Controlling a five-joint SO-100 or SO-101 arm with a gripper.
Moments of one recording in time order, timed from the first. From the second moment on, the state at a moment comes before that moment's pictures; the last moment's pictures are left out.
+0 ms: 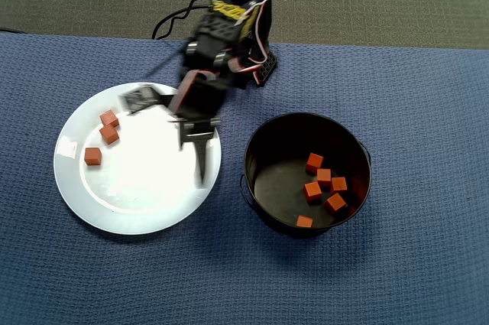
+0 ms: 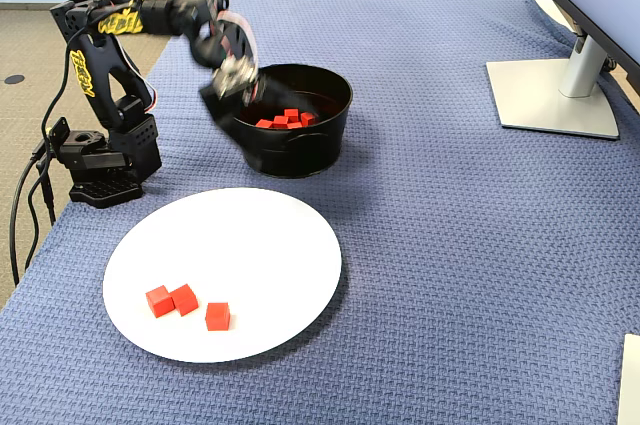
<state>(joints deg) 25.0 103.5 97.9 64.8 -49.8</state>
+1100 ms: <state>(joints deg) 54.8 65.9 83.3 43.7 -73.7</state>
